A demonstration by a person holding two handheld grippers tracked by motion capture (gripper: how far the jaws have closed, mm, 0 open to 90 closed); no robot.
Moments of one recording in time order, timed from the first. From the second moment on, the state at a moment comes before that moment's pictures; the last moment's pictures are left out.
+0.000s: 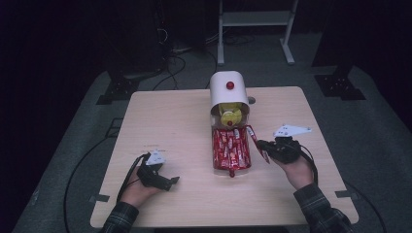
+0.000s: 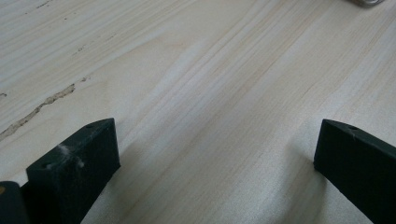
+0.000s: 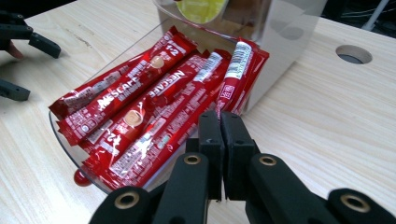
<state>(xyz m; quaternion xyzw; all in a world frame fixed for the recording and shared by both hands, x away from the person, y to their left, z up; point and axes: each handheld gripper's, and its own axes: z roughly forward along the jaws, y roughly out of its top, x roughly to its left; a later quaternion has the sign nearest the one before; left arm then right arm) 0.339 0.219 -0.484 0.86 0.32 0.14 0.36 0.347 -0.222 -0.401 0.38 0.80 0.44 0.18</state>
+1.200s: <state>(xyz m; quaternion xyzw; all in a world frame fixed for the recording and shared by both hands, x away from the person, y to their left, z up) 0.339 0.219 -0.483 0.86 0.32 0.14 0.36 0.361 -0.241 -0.434 0.41 0.81 0.39 0.16</state>
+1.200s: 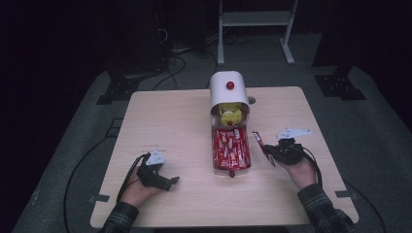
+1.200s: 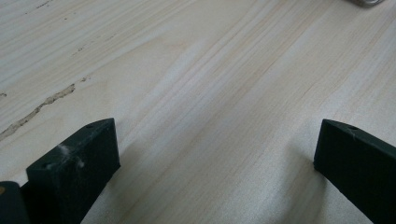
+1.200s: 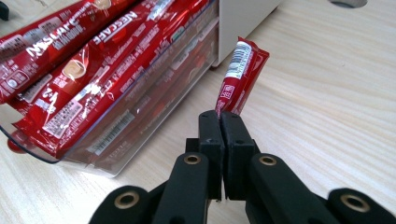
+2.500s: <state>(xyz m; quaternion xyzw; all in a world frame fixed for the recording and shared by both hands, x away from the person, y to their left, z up) 0.339 0.219 -0.483 0.86 0.32 0.14 0.36 0.372 -0.236 -0.462 0.42 0.83 0.35 0.14</state>
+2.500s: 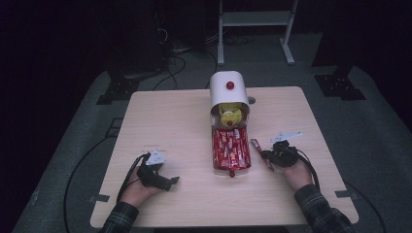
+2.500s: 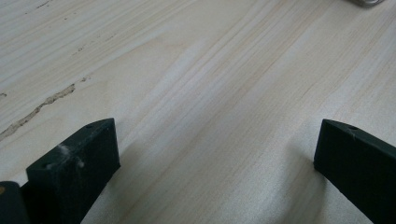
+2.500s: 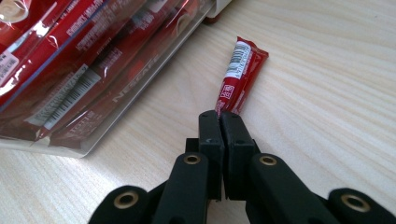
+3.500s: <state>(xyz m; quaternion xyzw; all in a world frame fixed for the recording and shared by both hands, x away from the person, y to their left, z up) 0.339 0.219 -0.483 0.86 0.32 0.14 0.36 0.373 -0.242 -0.463 0.45 0.81 0.35 0.13</state>
